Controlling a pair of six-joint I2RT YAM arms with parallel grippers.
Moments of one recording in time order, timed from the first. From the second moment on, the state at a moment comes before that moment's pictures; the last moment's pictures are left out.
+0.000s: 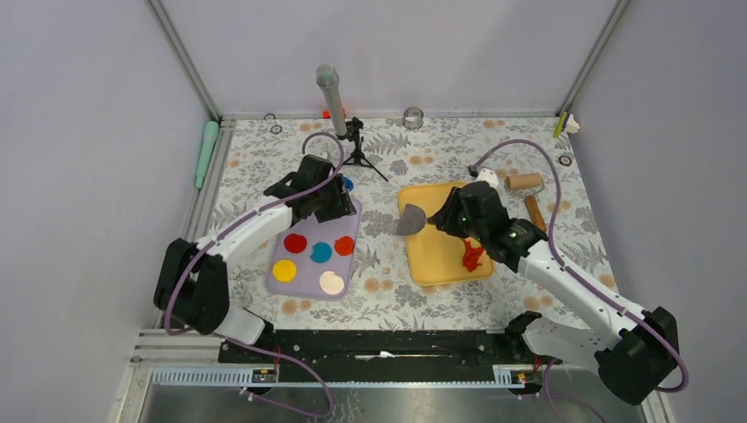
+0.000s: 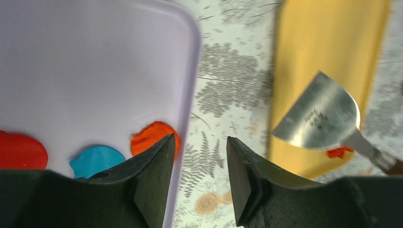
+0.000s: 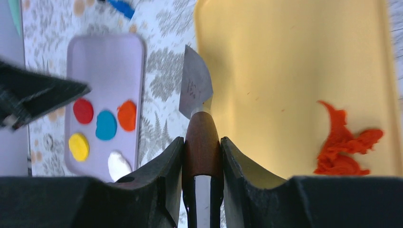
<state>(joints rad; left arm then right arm) -0.47 1.52 1.04 -0.45 0.05 -0.67 0.65 1.08 0.82 -0.42 0.19 0.75</state>
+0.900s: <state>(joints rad) -0.48 1.23 0.95 -0.42 0.18 -0.63 -0.01 1.94 1.31 0.08 -0.19 0.89</state>
